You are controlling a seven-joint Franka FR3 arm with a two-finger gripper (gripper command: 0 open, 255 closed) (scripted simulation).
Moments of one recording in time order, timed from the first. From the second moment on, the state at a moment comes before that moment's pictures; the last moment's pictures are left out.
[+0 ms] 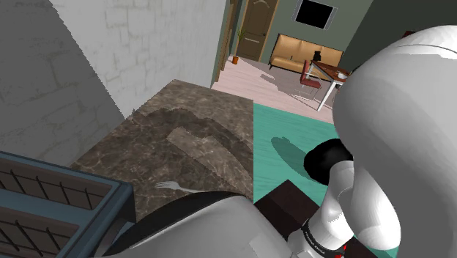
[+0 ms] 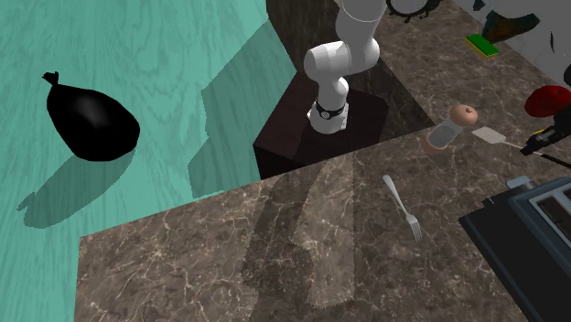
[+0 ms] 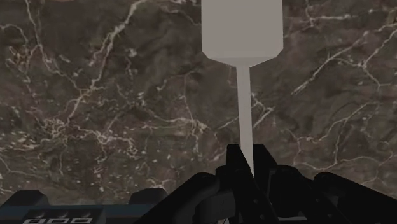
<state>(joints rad) 0.71 0.21 0.80 -1.87 -0.22 2.06 0.85</state>
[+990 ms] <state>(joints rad) 0.75 0.31 0.76 -1.97 -0.33 2.22 0.92</state>
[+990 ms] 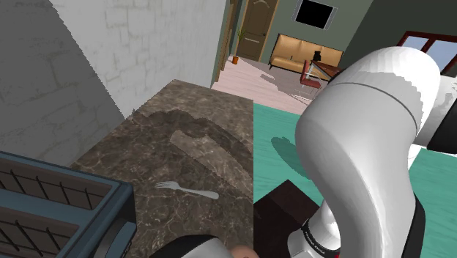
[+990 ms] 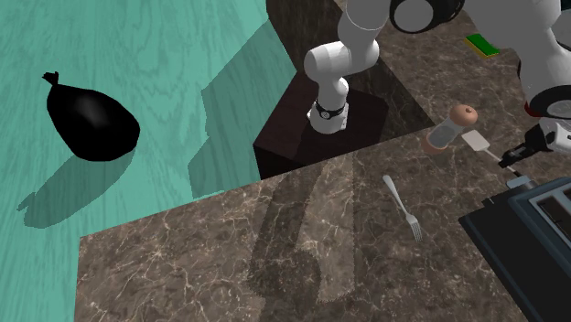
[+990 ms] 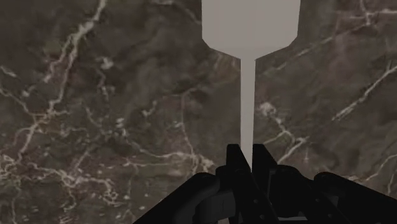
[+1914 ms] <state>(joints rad) 0.75 0.31 0.76 -1.97 -0.33 2.22 0.93</state>
